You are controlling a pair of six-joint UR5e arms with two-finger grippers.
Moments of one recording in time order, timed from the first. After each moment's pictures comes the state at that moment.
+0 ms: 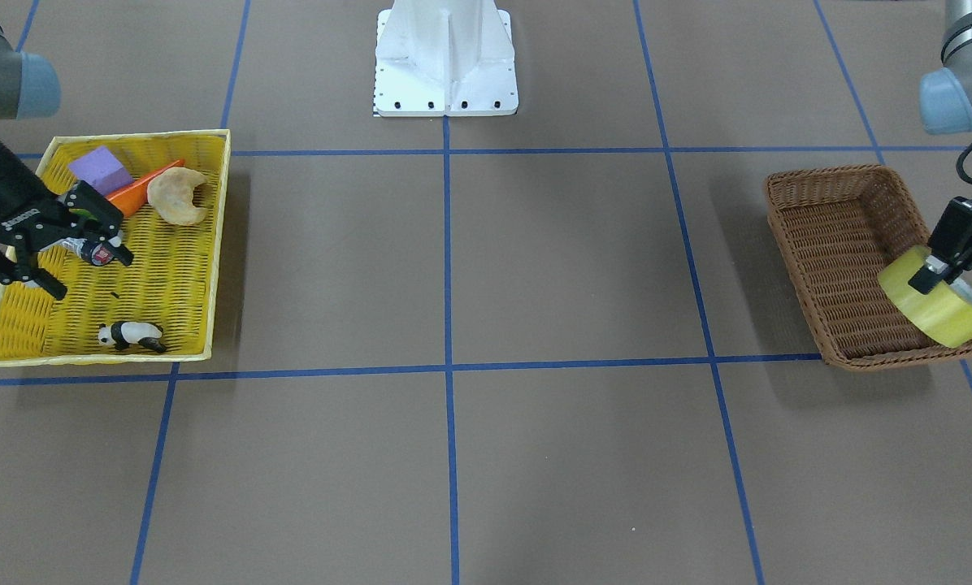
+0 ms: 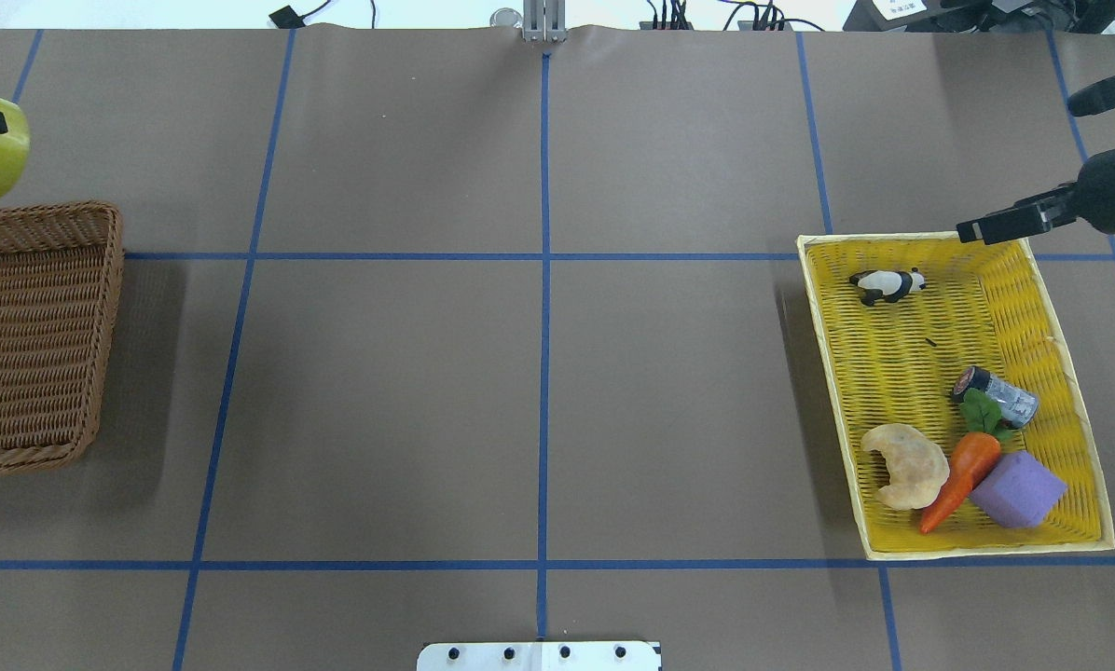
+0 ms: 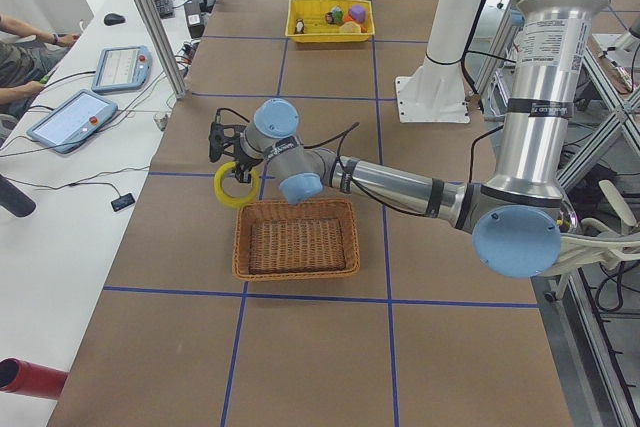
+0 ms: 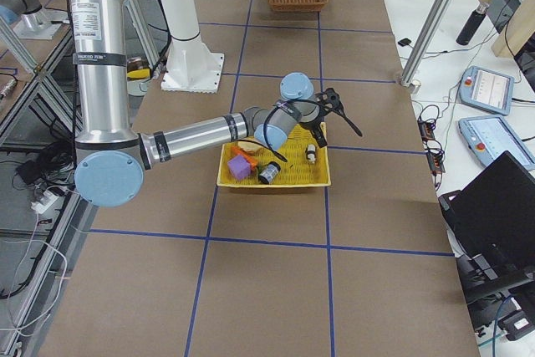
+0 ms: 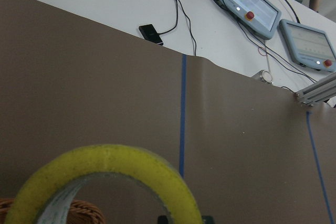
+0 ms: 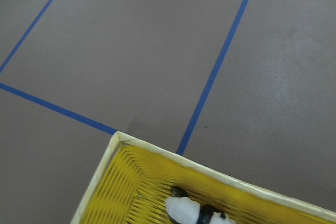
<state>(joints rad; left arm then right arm) -1.29 -1.67 -1.68 -2.34 -2.24 -1.01 1.15 -1.55 1.79 -0.92 2.26 0.50</state>
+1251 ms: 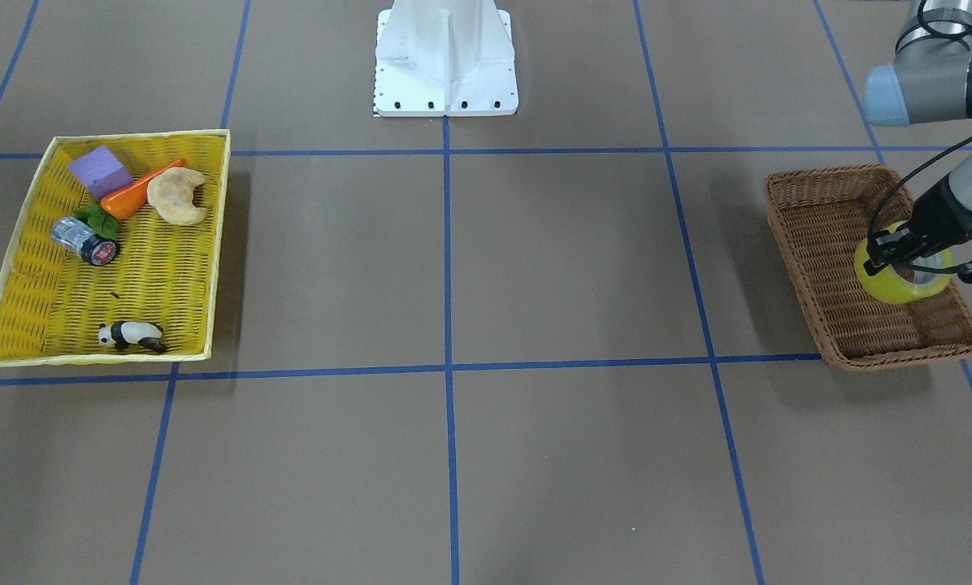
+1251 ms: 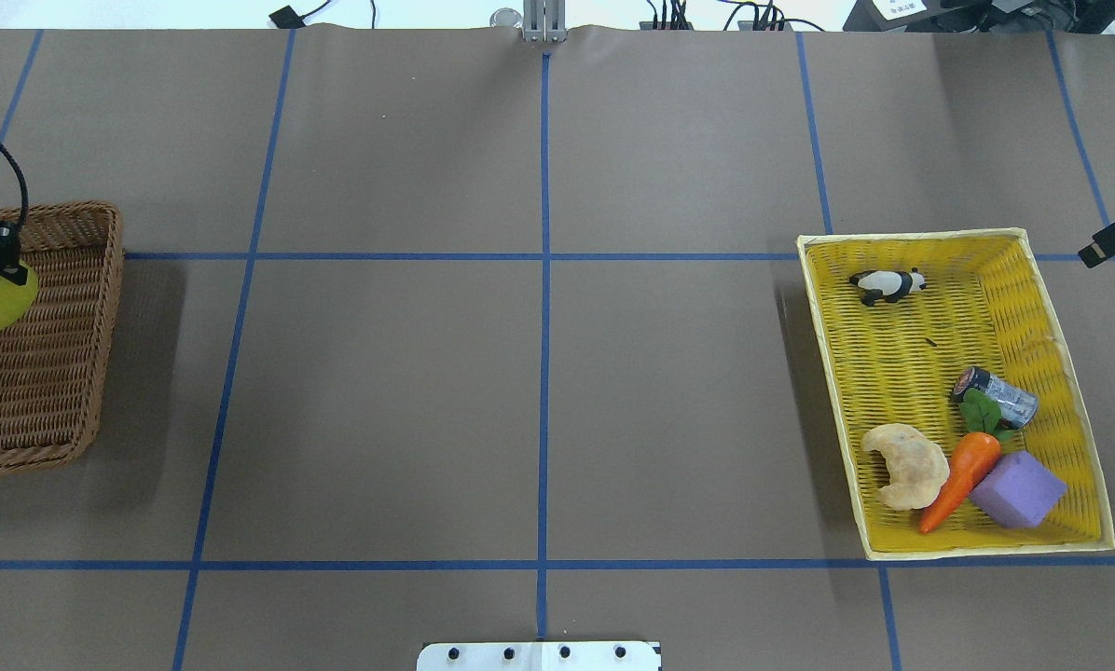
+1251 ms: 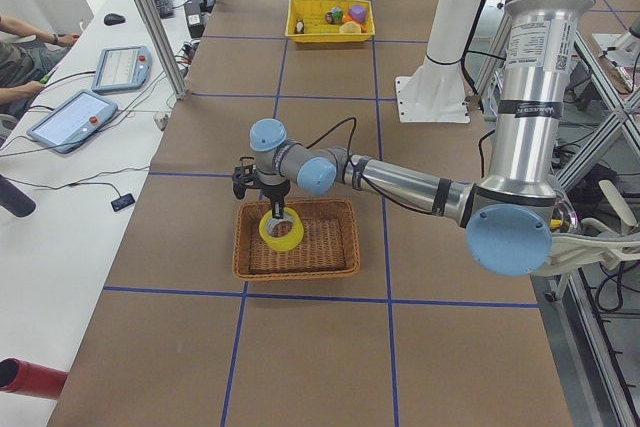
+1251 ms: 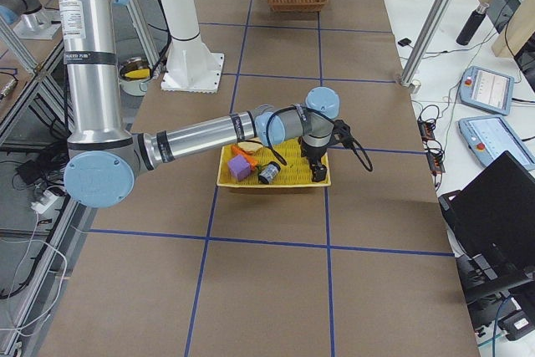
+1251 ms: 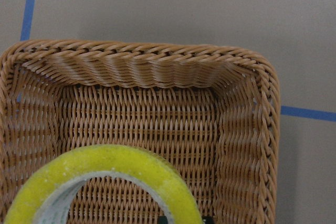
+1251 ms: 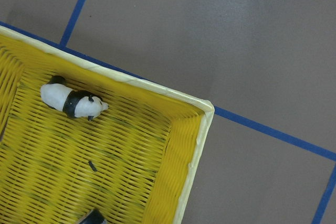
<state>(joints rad) -1.14 -1.64 -1.70 -1.78 -2.25 -0.72 1.29 -1.52 1.79 -1.55 2.33 0.04</state>
